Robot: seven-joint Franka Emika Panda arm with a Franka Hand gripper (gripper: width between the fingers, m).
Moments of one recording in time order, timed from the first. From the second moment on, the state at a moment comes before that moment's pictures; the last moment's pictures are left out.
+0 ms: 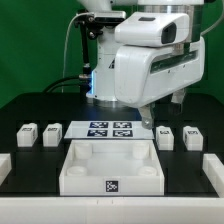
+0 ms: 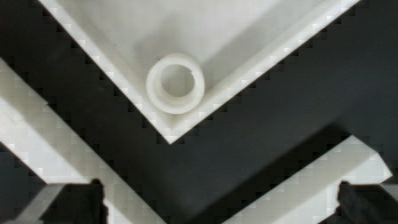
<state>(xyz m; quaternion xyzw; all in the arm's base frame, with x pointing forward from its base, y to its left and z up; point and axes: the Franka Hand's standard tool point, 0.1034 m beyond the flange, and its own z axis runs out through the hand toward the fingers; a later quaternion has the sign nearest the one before) 0.565 0.056 0.113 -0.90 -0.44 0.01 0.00</state>
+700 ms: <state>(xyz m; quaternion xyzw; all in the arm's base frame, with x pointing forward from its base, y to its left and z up) 0.459 0.003 0.070 -0.69 -0.72 0.01 0.01</state>
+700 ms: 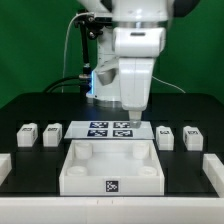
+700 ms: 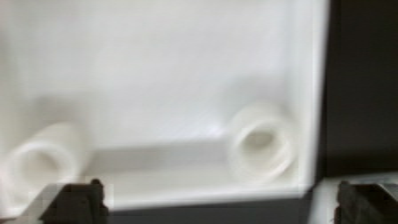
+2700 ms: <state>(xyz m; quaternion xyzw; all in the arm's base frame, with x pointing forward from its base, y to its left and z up) 0.438 -0.024 0.008 -0.67 -0.74 0.01 0.04</state>
